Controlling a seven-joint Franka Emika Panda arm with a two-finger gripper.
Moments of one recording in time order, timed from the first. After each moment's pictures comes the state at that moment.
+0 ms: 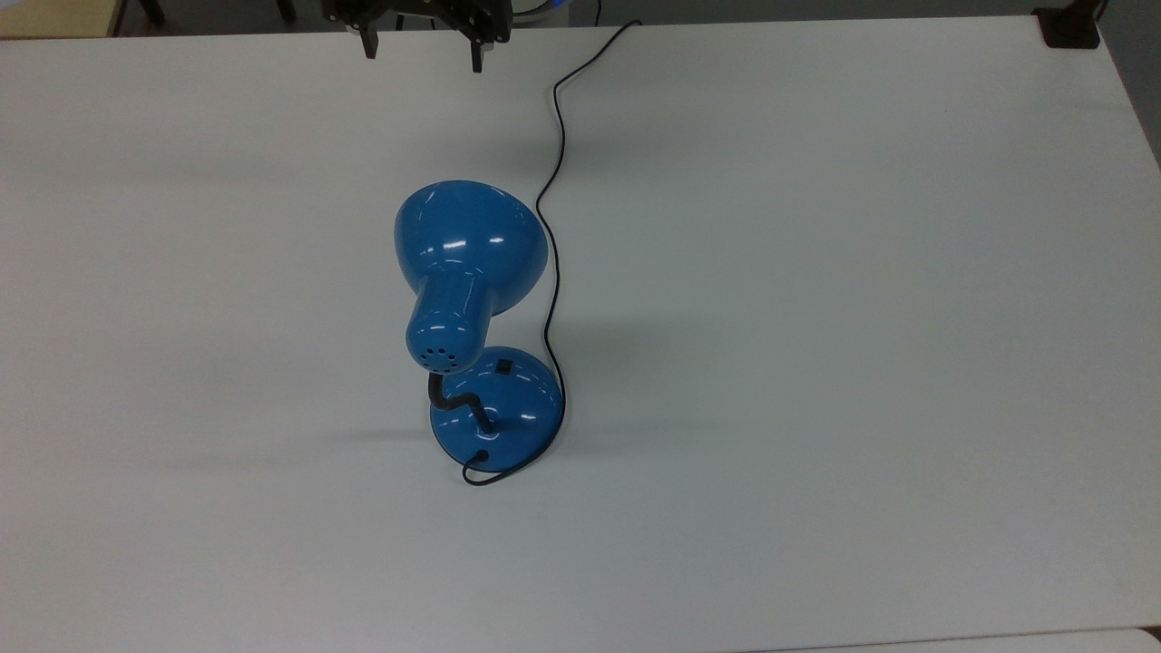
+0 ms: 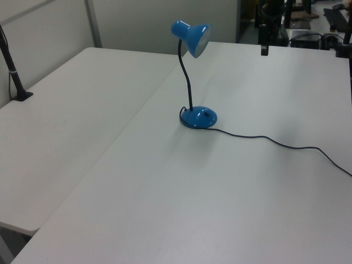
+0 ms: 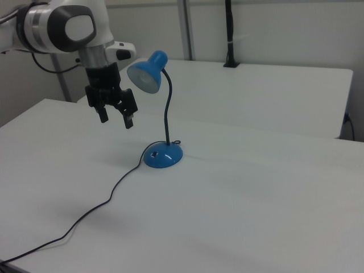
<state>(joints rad) 0.13 -0.02 -0.15 -1.72 -0.07 1.66 0.07</state>
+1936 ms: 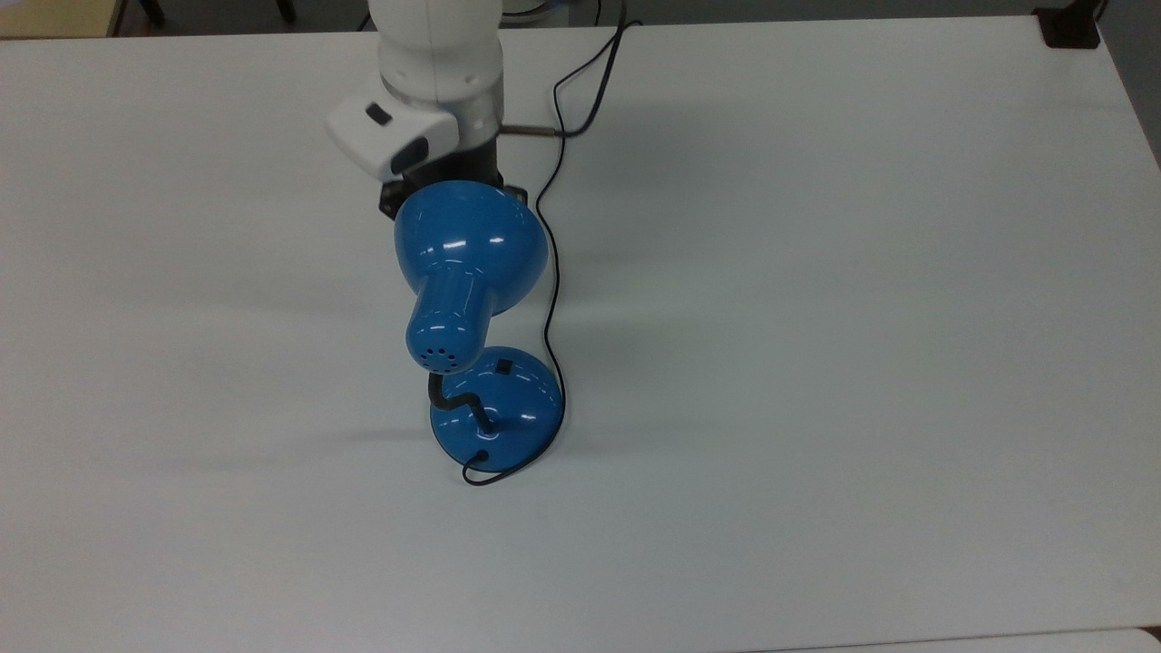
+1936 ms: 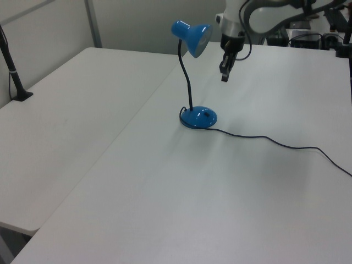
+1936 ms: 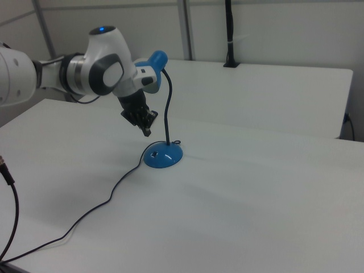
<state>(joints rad) 0.15 0.27 -0.14 -1.70 -0.03 2.16 0.02</state>
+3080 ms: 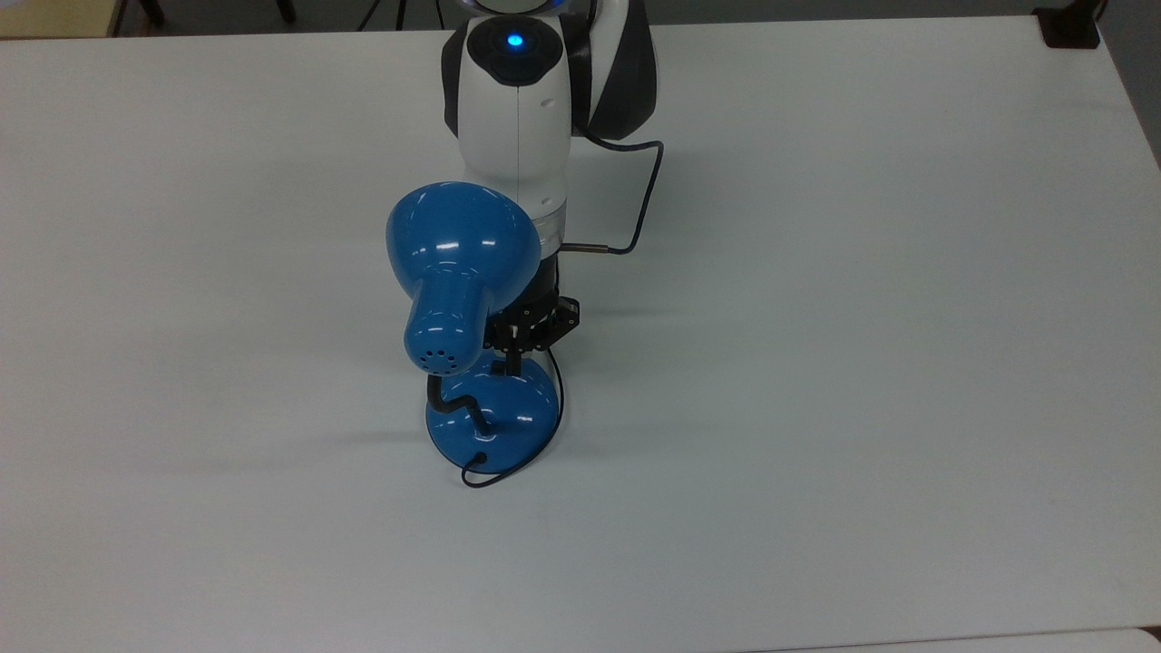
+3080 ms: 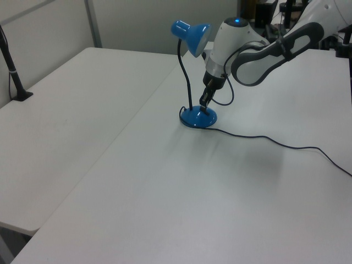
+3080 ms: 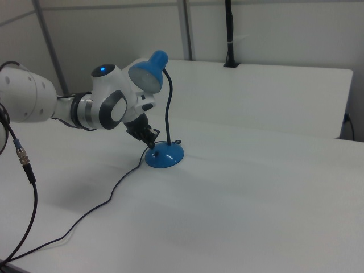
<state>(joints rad) 0.21 0.46 -0.13 -1.75 -0.04 2.54 0.11</state>
